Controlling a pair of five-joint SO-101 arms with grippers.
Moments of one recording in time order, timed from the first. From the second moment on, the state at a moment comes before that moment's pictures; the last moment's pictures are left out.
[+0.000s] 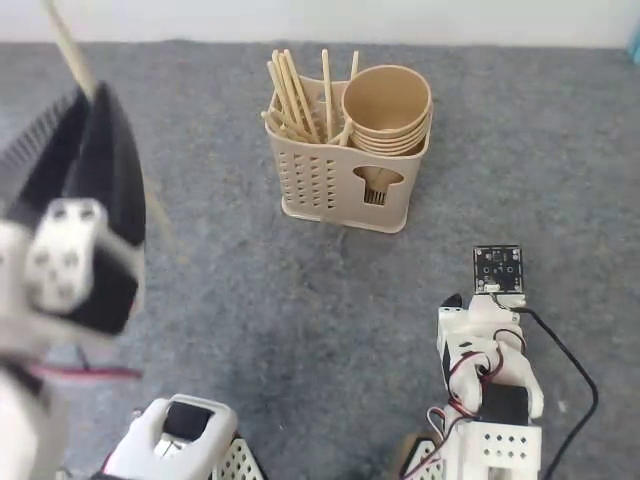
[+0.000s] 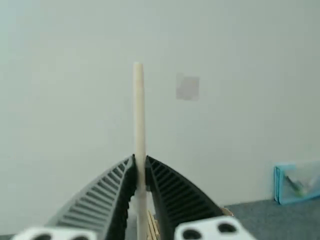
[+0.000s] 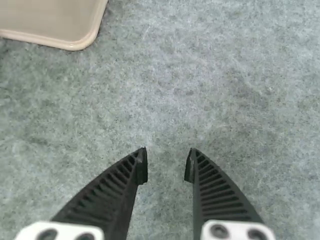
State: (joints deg) left arm 7.4 -39.9 -40.9 90.9 5.8; right arm 1.2 -100.0 94.8 59.9 4.4
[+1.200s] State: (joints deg) left arm 11.5 -82.9 47.2 21.3 8.4; right arm 1.2 -100.0 94.8 59.9 4.4
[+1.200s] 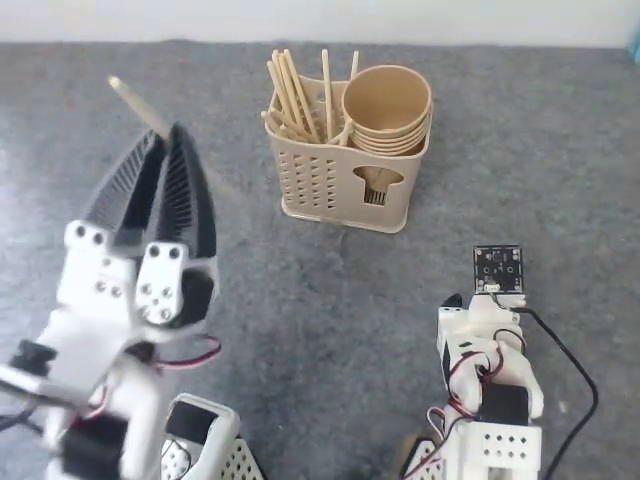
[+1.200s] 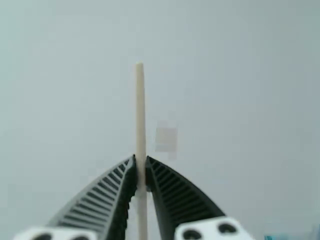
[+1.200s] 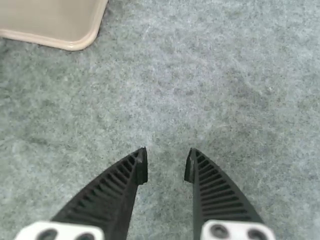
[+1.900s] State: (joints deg) left arm 11.5 -46.2 41.3 -10.7 8.7; right arm 1.2 -100.0 94.8 59.9 4.4
